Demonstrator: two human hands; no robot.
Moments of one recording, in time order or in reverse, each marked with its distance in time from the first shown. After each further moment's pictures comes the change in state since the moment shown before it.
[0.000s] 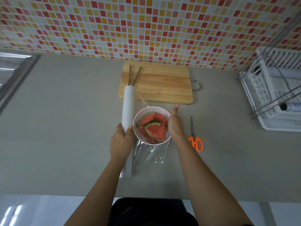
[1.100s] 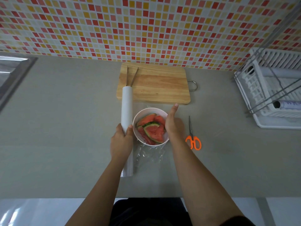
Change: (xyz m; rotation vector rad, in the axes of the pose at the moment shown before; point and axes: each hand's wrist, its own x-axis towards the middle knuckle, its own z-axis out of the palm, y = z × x) left_hand 0.002 0.001 0.002 0.028 -0.009 -0.021; right_hand -0.024 -0.015 -0.004 -0.161 0.170 0.096
